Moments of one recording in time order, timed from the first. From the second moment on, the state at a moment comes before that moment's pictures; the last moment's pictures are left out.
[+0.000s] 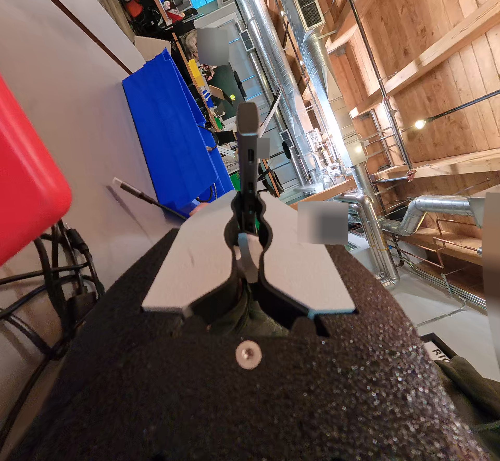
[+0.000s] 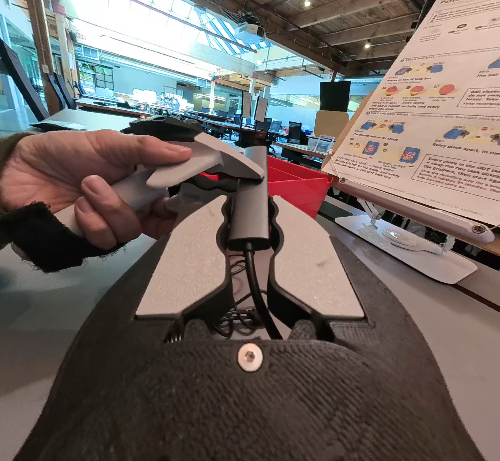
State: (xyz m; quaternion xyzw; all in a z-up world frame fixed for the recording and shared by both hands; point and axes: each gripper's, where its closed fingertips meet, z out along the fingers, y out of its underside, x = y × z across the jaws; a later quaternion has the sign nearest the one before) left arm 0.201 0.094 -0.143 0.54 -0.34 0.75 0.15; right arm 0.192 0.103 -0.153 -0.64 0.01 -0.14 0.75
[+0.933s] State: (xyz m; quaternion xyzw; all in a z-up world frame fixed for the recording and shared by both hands) left arm 0.185 0.105 -0.187 0.47 -0.72 0.48 -0.17; right arm 0.243 0.078 -0.147 -0.64 0.12 -0.13 0.75
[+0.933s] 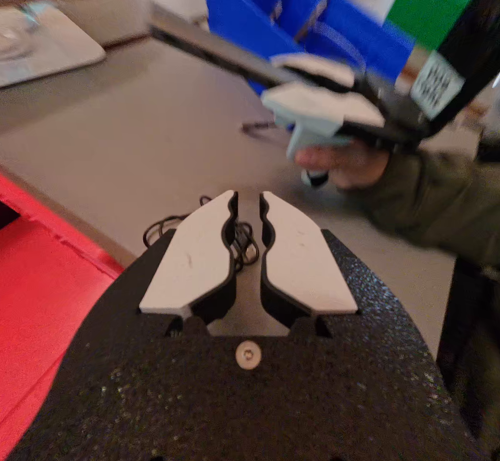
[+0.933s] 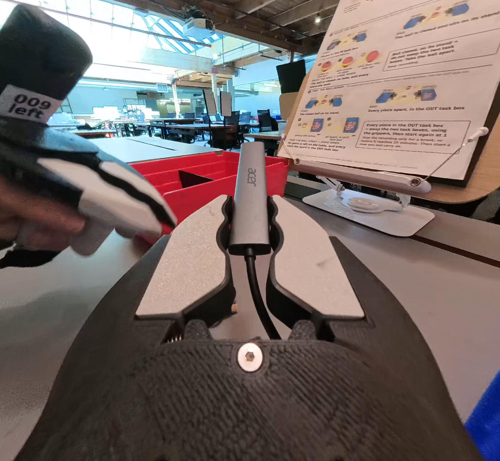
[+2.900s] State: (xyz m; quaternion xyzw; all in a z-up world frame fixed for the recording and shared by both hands) left arm 0.183 0.083 -0.273 0.40 -0.85 0.29 -0.19; right arm 0.246 0.085 -0.164 -0.67 0.11 -0.13 0.73
